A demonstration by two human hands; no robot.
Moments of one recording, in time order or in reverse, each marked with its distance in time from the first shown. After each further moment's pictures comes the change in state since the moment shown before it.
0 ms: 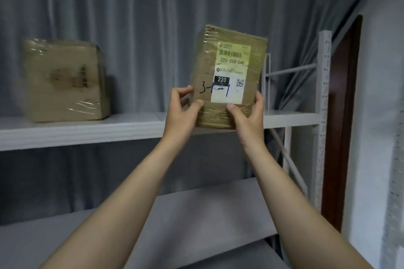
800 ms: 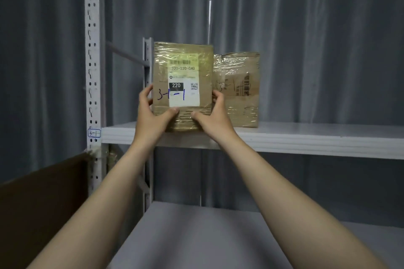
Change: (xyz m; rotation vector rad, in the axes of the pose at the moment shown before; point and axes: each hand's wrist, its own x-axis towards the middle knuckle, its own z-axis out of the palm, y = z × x) left_hand 0.023 0.054 -0.470 0.594 0.420 0.117; right_hand -0.130 -0.029 0.468 0.094 -0.653 0.044
